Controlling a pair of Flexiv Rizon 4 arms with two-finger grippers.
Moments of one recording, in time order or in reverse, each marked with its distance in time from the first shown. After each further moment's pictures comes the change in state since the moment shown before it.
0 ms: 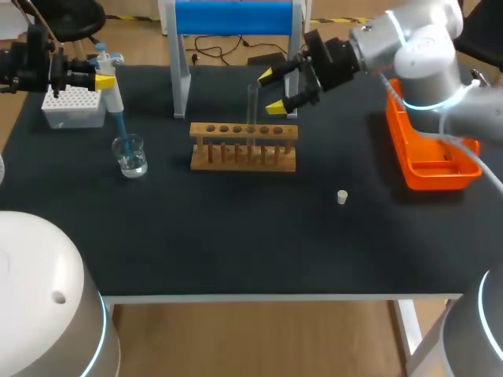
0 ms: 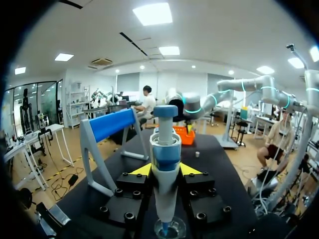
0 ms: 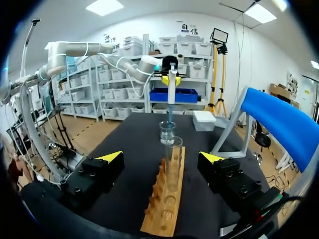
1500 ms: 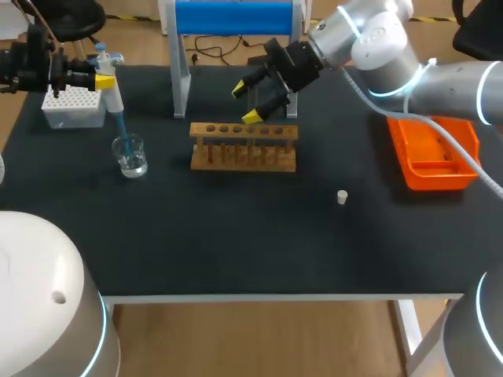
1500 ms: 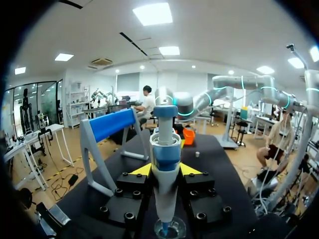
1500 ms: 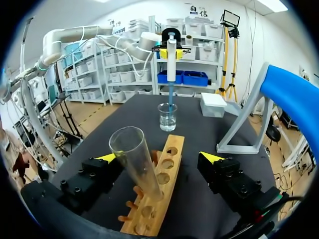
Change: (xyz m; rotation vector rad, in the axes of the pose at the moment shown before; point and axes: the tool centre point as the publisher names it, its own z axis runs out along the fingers) left arm 0.000 0.000 0.000 0.000 0.000 0.000; right arm -0.030 -0.025 0.058 0.153 0.086 -0.008
